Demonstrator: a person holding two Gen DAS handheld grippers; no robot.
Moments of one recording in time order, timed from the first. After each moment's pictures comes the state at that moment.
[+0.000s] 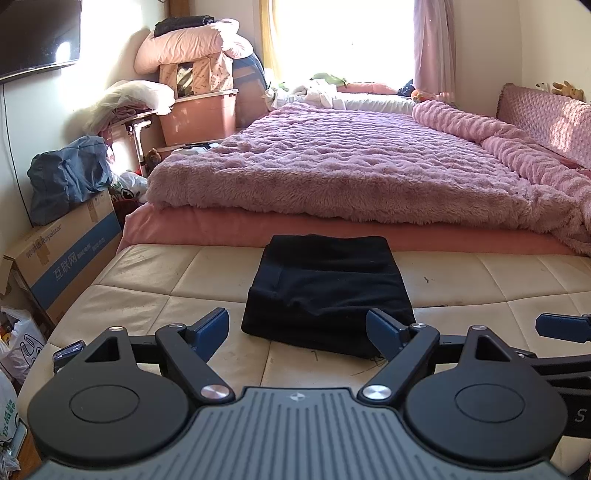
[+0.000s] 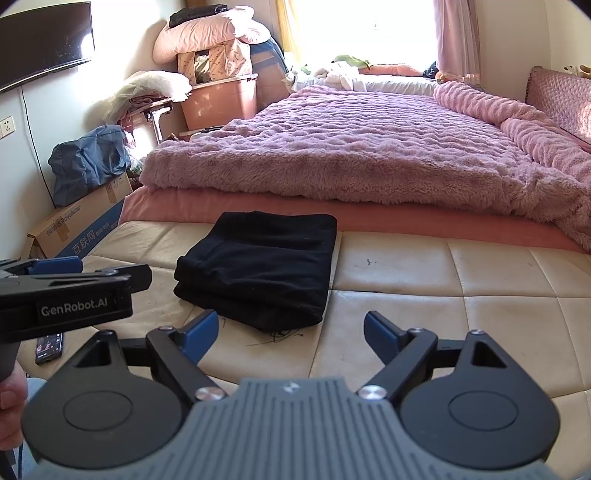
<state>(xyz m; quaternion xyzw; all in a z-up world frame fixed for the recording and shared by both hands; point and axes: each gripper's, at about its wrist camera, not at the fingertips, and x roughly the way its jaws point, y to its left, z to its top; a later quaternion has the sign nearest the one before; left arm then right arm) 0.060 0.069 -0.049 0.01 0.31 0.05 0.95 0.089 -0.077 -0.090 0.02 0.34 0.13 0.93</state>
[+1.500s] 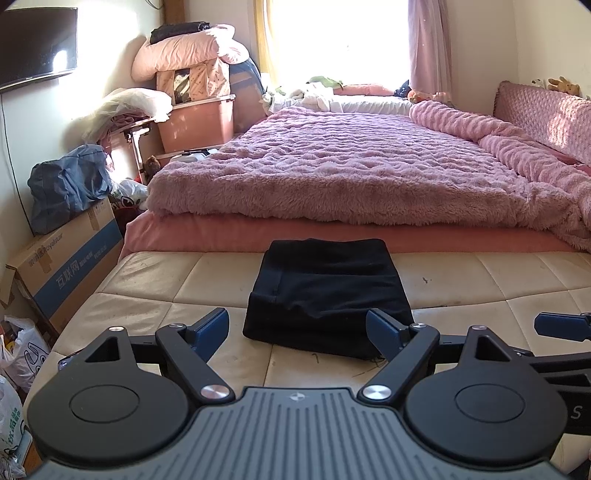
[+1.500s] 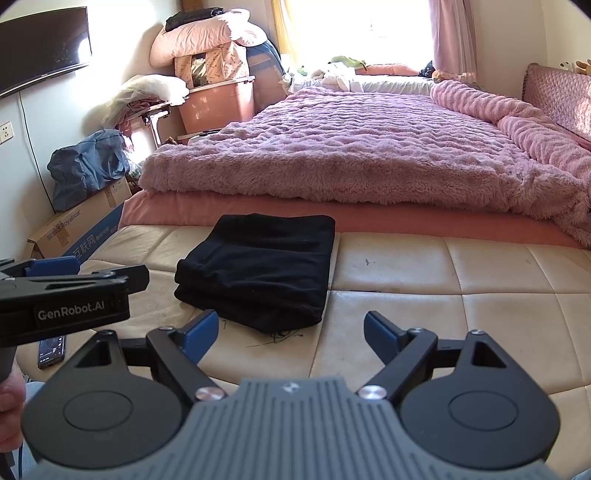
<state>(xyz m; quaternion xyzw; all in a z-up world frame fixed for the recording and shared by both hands) 0.056 0.066 -0.044 0.02 0.30 0.05 0.95 0.086 -0.077 -0.088 0.03 0.34 0.13 0.93</state>
